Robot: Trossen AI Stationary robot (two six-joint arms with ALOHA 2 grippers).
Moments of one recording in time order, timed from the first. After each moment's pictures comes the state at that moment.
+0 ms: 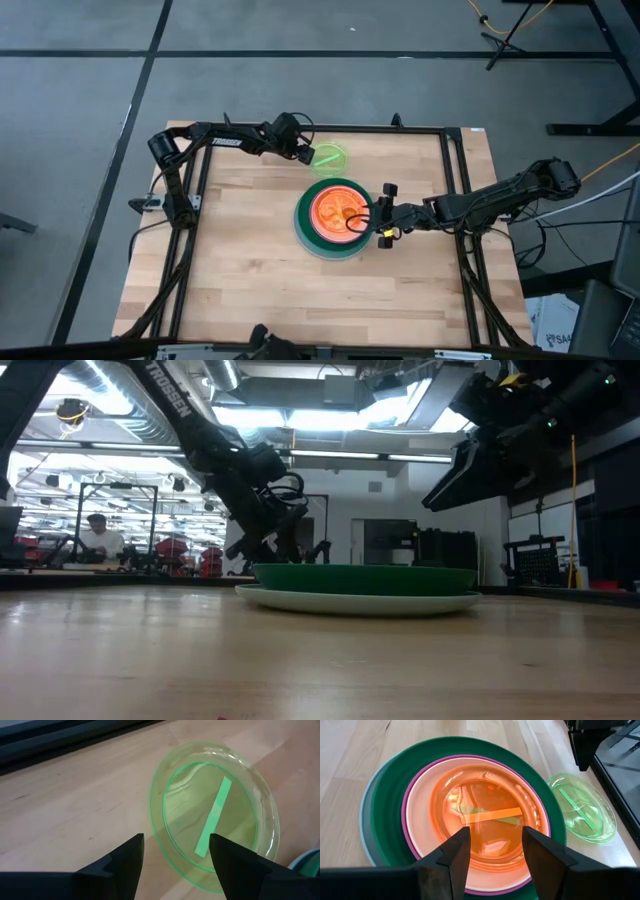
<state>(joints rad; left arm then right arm) 0.64 1.84 1.02 -0.01 0.07 -0.48 0.22 1.23 0.57 0.00 0.40 -0.05</state>
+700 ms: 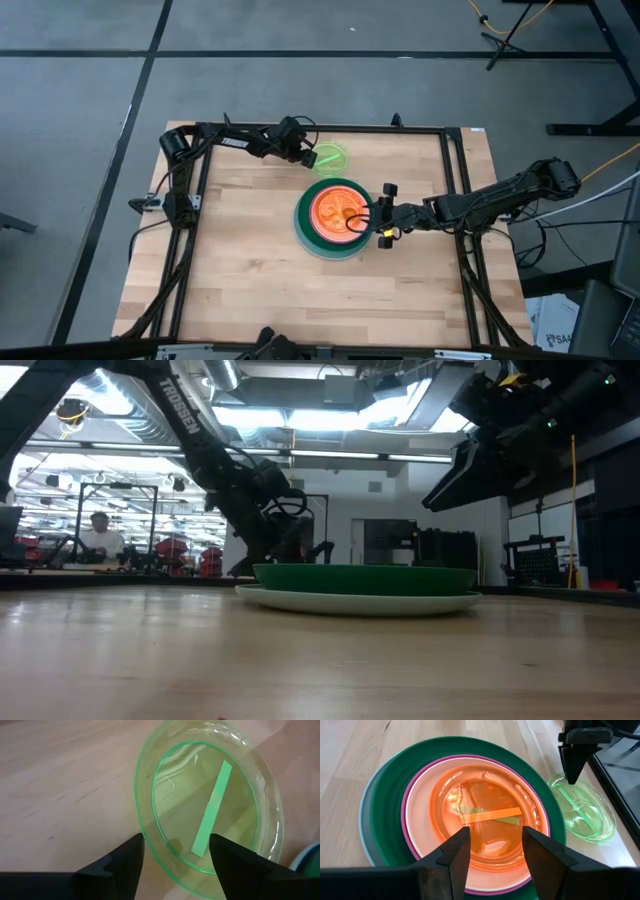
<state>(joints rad) 0.63 1.95 1.02 0.07 0.18 -0.50 0.22 1.23 0.57 0.00 0.40 -0.05</state>
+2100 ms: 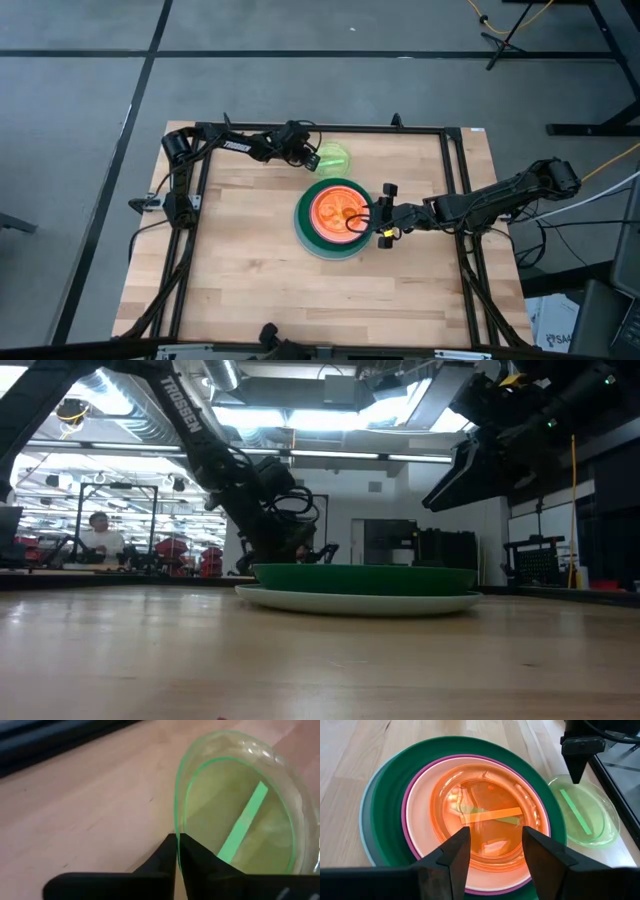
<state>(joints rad) 0.59 1.95 1.02 0.13 0.01 -0.39 0.22 1.23 0.57 0.00 0.40 -0.05</state>
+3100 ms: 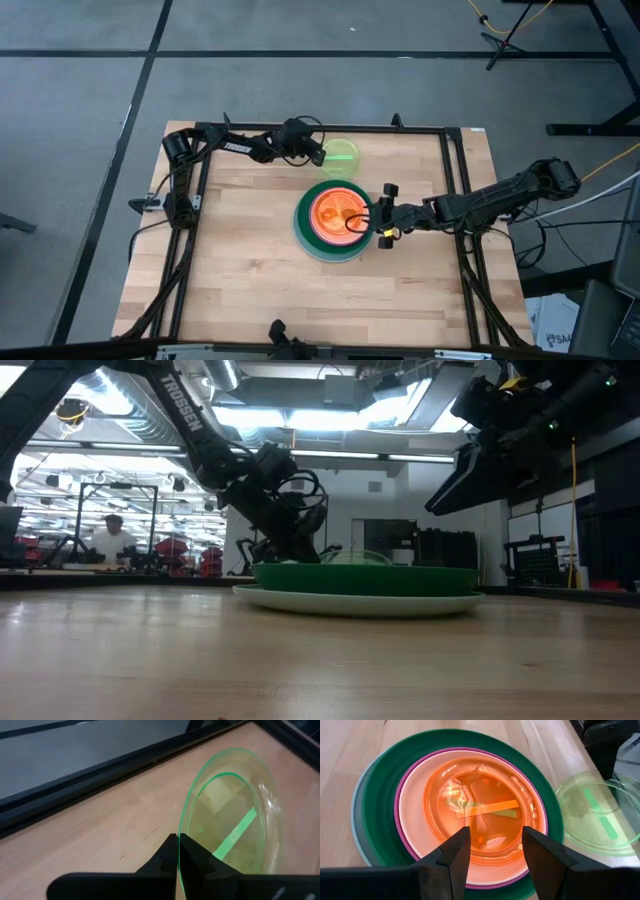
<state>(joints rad) 0.57 1.95 1.02 0.35 -0.01 -0.39 0.22 1.23 0.57 -0.02 0.40 -0.03</state>
